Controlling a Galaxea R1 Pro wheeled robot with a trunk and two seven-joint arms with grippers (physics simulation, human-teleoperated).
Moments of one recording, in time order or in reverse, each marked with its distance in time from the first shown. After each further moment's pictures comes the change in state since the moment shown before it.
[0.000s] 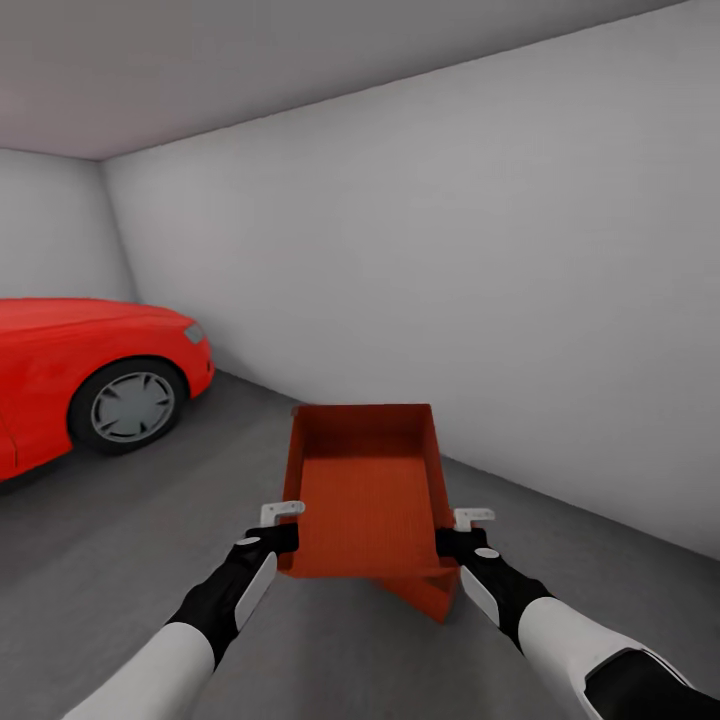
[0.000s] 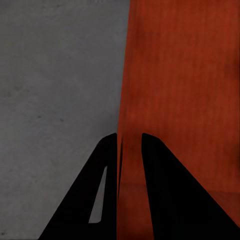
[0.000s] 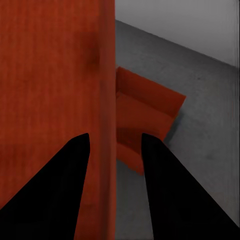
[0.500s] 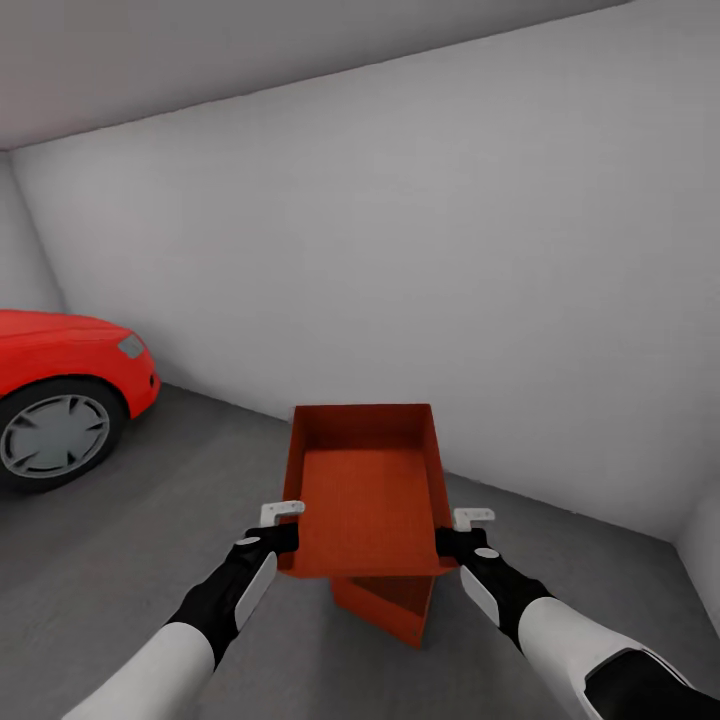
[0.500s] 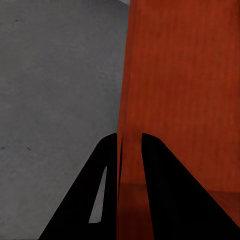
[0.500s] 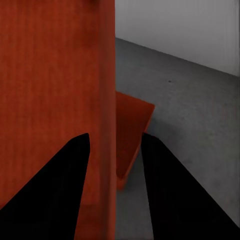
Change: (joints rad) left arm 0.000 0.000 -0.001 -0.001 0.000 0.000 0.000; right arm 0.000 0.000 -0.001 0.000 0.001 0.000 0.000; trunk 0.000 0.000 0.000
